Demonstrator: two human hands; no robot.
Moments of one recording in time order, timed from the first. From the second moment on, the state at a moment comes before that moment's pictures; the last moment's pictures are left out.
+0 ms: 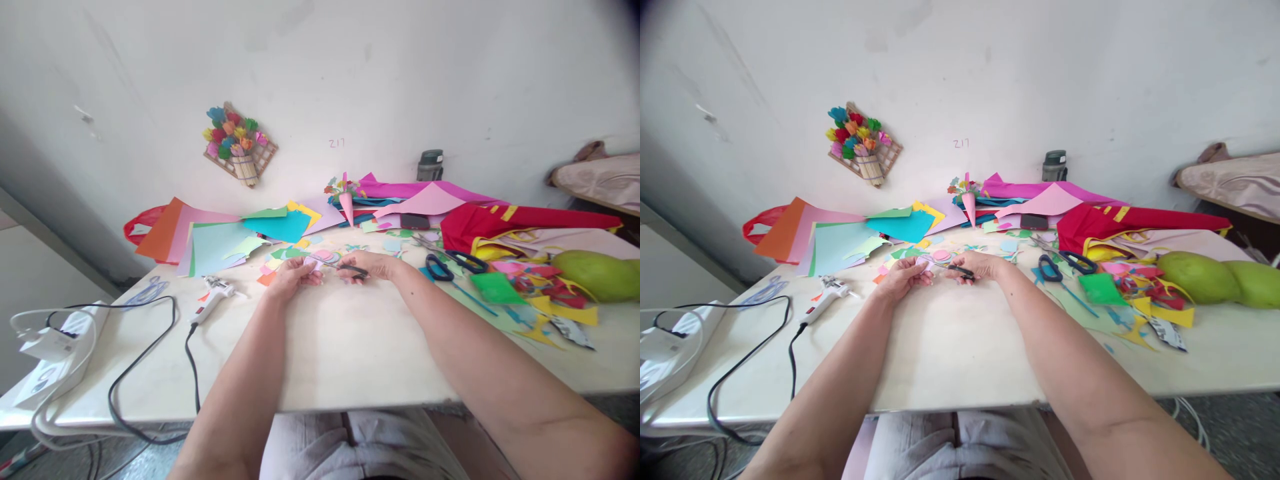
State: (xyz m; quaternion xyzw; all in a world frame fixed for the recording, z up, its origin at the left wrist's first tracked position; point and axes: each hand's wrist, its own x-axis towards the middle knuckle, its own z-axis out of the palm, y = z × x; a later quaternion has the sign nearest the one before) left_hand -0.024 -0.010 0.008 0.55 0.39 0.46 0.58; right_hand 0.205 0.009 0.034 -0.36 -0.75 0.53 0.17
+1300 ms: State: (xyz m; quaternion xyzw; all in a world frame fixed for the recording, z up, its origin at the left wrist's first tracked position) left_hand -0.025 -0.010 0.007 0.55 0.38 0.45 0.59; right_hand 0.205 0.011 0.031 -0.34 -0.73 0.57 0.19
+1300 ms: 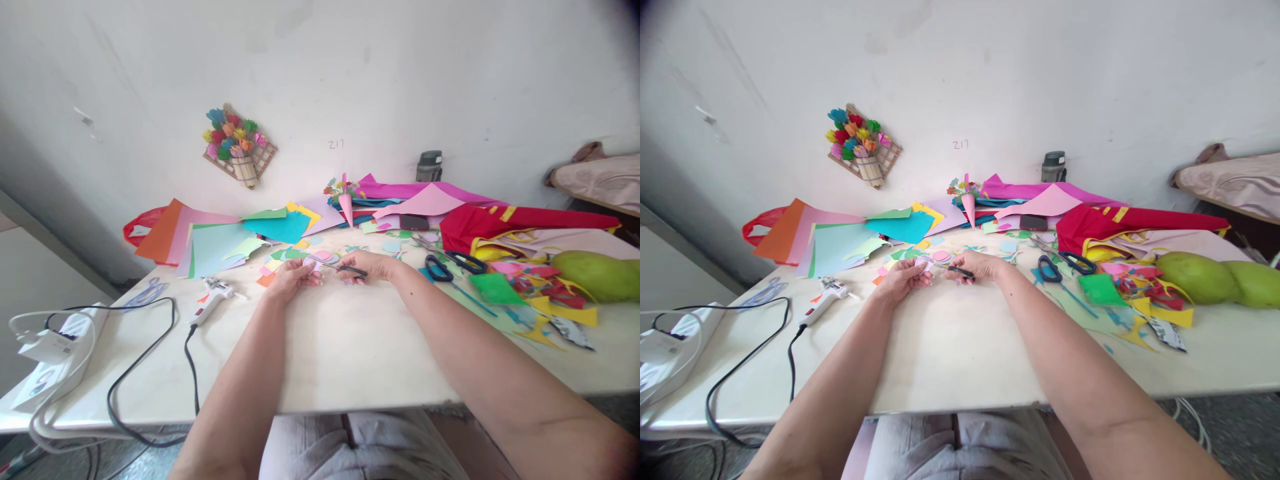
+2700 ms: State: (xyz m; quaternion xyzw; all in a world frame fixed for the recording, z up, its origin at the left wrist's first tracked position) left_hand -0.021 -0.014 0.010 0.52 0.38 0.46 0.61; right_hand 0.197 0.011 0.026 -0.34 -0.71 0.57 0.24
